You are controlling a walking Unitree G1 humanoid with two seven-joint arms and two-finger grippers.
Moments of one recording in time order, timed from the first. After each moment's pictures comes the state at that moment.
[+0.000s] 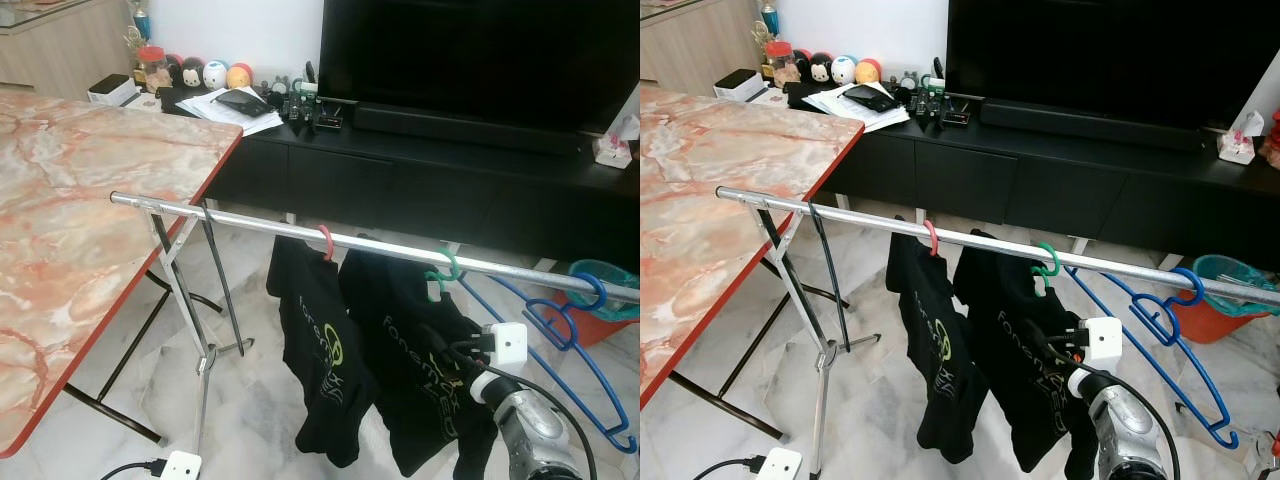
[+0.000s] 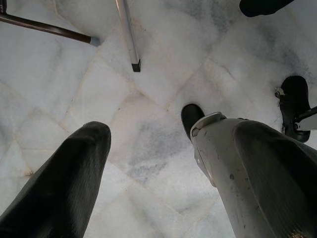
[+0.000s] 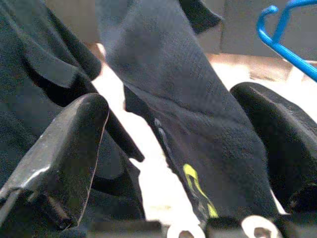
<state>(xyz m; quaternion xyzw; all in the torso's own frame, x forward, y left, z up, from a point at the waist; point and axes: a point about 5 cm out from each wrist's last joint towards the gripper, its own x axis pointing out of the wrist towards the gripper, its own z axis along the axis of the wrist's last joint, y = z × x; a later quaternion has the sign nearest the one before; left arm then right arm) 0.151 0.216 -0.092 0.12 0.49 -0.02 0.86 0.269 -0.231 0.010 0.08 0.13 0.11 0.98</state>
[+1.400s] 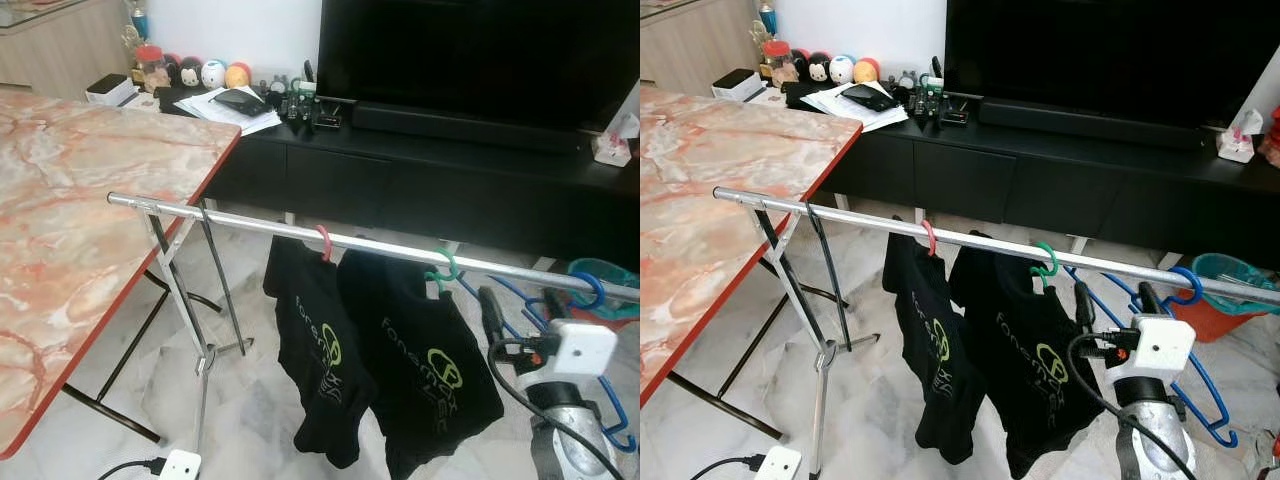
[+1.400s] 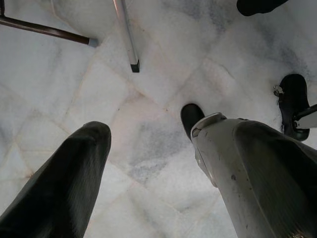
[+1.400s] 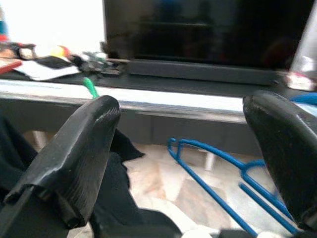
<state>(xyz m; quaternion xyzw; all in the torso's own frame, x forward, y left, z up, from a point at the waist) 0.153 0.218 -0.091 0.12 0.49 -0.03 0.86 0.222 -0.232 0.093 -0.01 -0.05 -0.07 1.00</state>
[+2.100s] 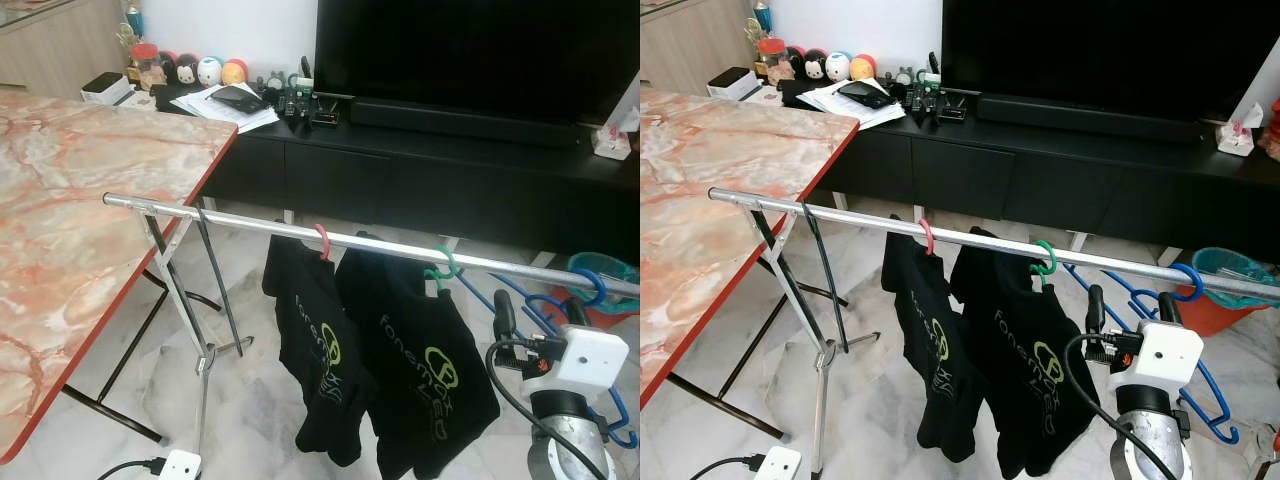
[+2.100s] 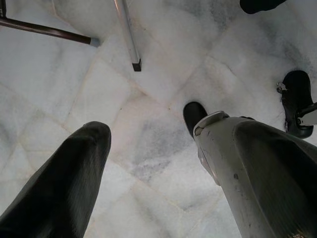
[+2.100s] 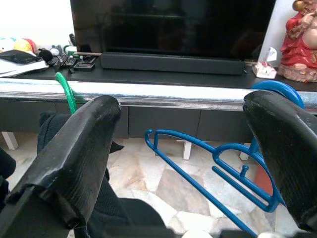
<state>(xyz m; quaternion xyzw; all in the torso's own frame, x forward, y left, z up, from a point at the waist) 0.153 0.218 -0.091 0.12 0.49 -0.03 0.86 0.216 -0.228 0.100 -0.01 -0.04 -0.11 0.99</state>
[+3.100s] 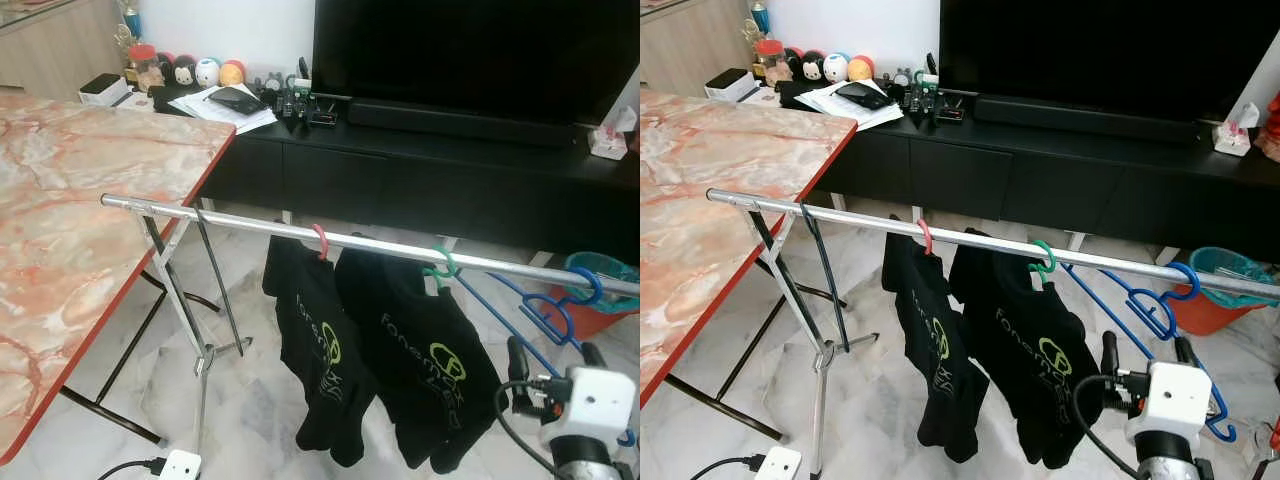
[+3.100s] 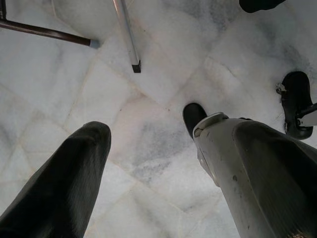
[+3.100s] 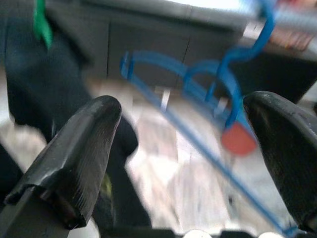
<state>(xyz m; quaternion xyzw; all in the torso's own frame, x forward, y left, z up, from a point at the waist) 0.153 0.218 -0.091 0.12 0.49 -0.03 0.86 0.166 -0.239 0.064 -0.08 0.10 -0.13 0.98</state>
